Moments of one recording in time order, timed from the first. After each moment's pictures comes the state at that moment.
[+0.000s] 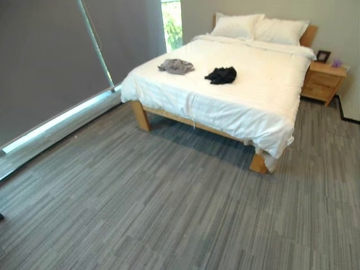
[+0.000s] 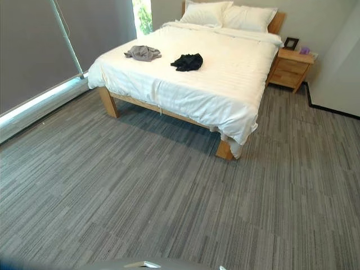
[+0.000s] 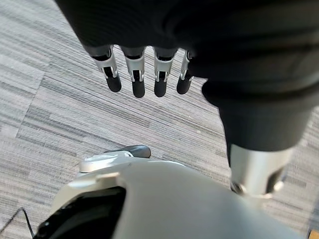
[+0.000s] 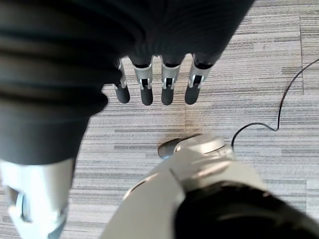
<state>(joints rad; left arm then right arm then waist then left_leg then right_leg) -0.02 0.19 -0.24 1.40 -0.16 -0.05 -0.05 0.04 -0.19 0.05 1.47 0.53 0.00 0.07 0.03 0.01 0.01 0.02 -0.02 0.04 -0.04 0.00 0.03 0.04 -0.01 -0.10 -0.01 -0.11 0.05</state>
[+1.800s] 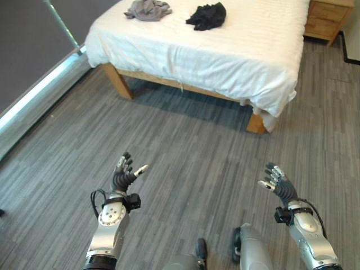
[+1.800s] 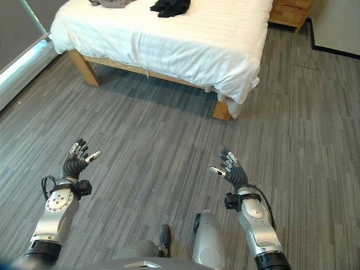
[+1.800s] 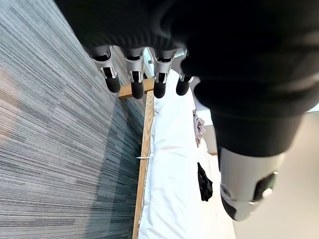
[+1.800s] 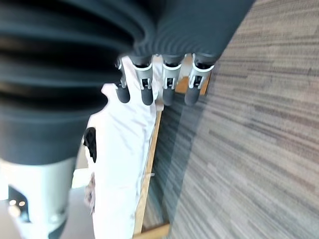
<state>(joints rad) -0.02 0.37 0.08 0.22 -0.31 -0.09 0.16 0.09 -0.34 0.06 0.14 0.33 -0.07 -0.01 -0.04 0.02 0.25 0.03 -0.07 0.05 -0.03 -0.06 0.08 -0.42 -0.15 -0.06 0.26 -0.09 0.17</state>
